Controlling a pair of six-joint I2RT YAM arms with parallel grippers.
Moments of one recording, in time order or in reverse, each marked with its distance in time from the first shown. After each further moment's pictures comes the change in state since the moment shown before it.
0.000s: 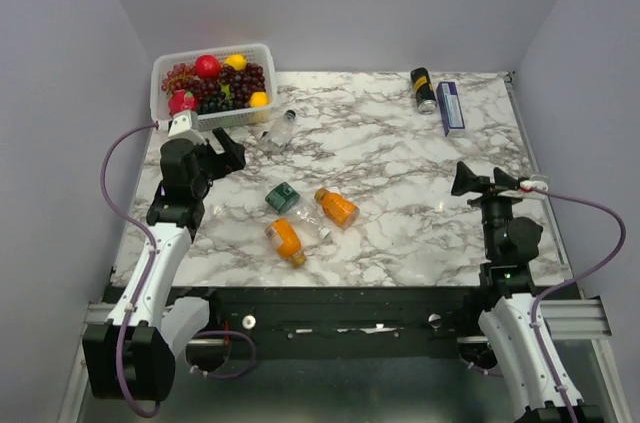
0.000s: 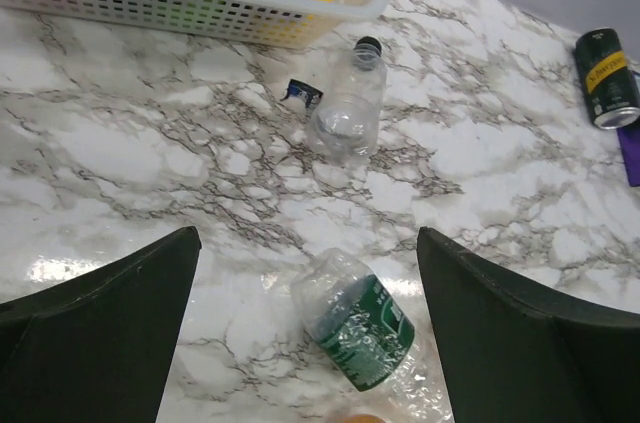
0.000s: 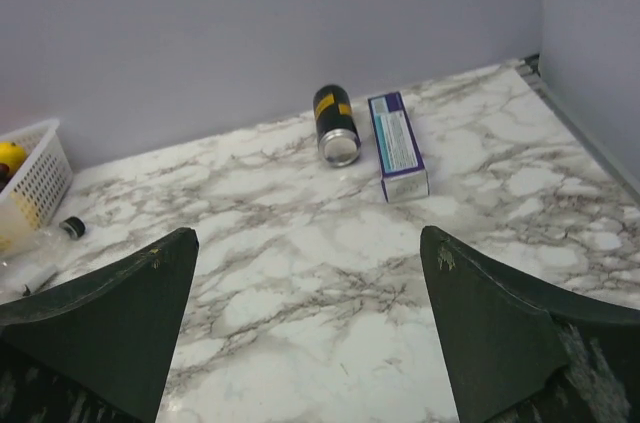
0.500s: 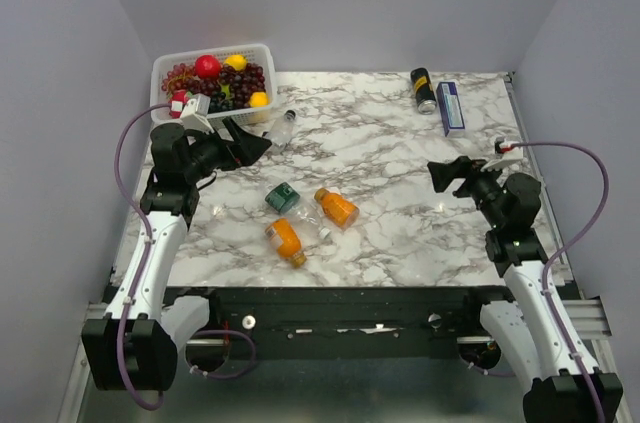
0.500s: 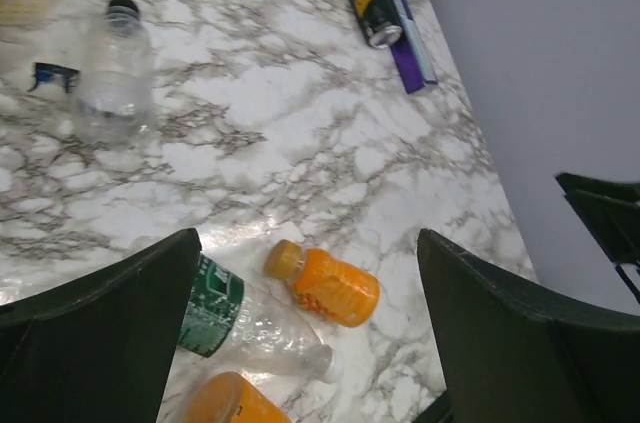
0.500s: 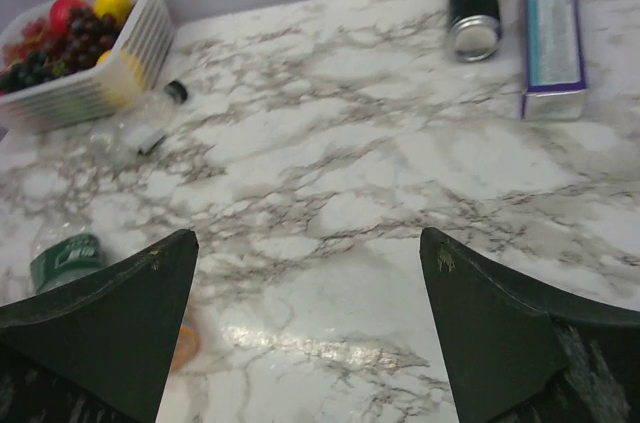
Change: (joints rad) left arm 0.027 0.041 0.127 -0.022 0.474 -0.139; right arm -0.001 0.240 0.267 -0.302 -0.295 0.061
